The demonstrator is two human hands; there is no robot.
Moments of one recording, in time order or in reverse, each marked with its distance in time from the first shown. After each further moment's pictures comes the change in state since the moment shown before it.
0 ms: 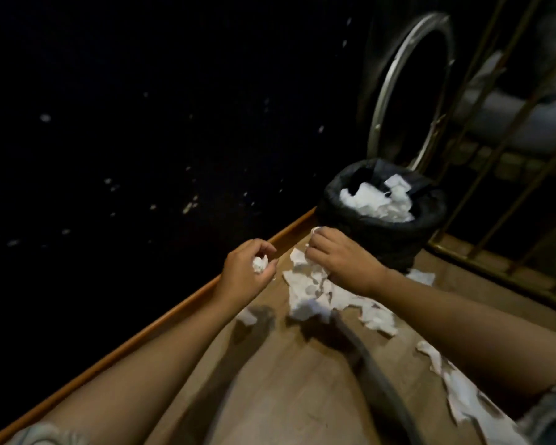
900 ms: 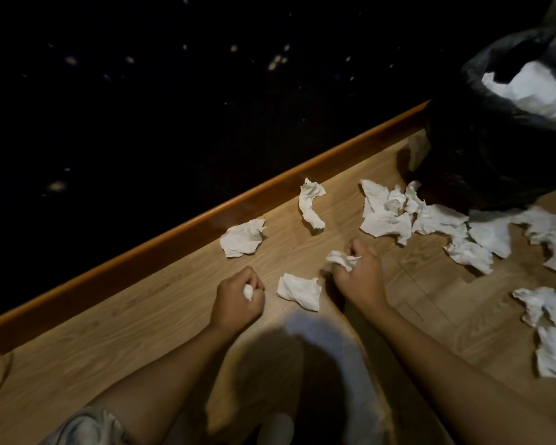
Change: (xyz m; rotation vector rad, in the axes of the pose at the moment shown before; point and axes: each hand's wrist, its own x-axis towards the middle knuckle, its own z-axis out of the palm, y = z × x) left_hand -0.242 -0.125 -0.003 0.011 -0.078 -0.632; right_hand -0.032 -0.196 0.134 0.946 -0.167 1.090
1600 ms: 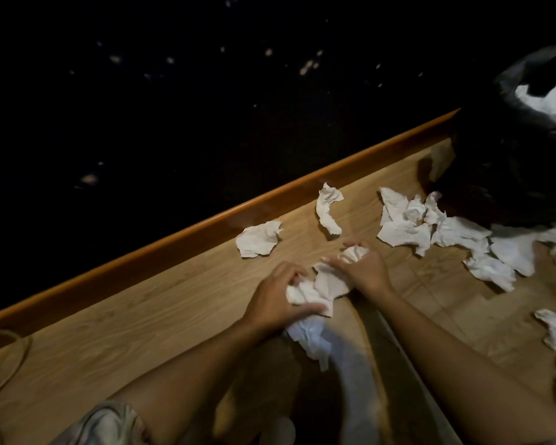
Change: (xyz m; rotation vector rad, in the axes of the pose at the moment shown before) left_hand 0.010 0.034 0.017 0.005 -0.187 0.074; right_hand 0.029 -0.020 0.009 0.247 -0.199 0.348
